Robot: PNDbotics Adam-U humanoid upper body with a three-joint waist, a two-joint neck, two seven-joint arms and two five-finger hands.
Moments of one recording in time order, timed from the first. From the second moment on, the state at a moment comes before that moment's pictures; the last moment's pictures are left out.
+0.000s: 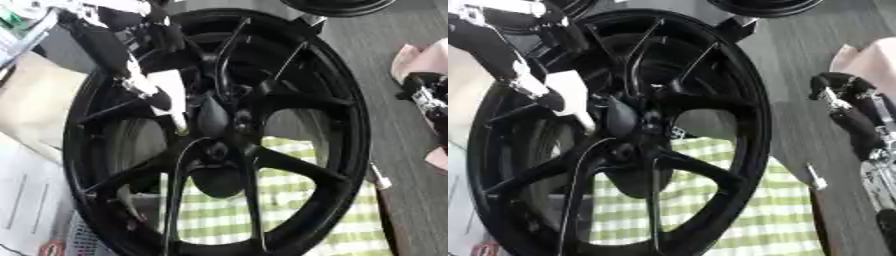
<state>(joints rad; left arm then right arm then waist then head) -1.19 0.74 -0.59 -1.57 -0.23 0.36 -0.85 -0.30 -0.51 -0.06 -1.61 -0.30 -0.01 -0.08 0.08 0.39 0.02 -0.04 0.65</state>
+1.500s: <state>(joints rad) -1.19 0.77 -0.53 -1.69 -0.34 0.32 -0.89 -0.30 -0.51 -0.06 -1.61 -0.30 -0.01 -0.09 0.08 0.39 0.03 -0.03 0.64</state>
